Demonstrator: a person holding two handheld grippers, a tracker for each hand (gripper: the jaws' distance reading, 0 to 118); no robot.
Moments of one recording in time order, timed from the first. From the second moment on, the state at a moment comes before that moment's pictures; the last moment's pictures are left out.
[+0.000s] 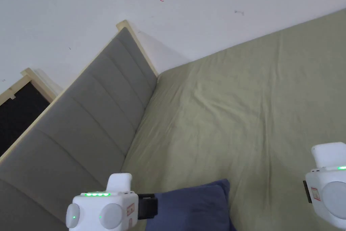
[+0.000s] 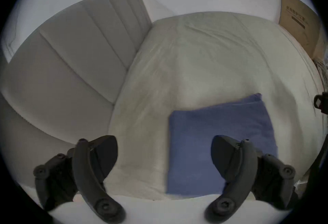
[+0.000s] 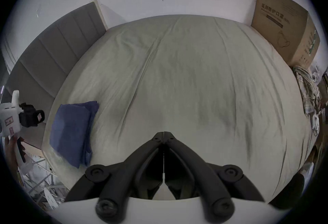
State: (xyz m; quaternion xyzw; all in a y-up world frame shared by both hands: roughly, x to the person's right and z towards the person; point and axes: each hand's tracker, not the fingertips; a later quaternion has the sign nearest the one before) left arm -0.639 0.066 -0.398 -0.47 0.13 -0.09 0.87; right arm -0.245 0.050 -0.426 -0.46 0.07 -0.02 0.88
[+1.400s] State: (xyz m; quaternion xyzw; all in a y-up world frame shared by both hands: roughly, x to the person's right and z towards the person) left arm -0.194 0.302 -0.274 0.01 0.04 0.00 1.00; right arm 0.070 0.296 -0.290 -0.01 0.00 -0.02 1.00
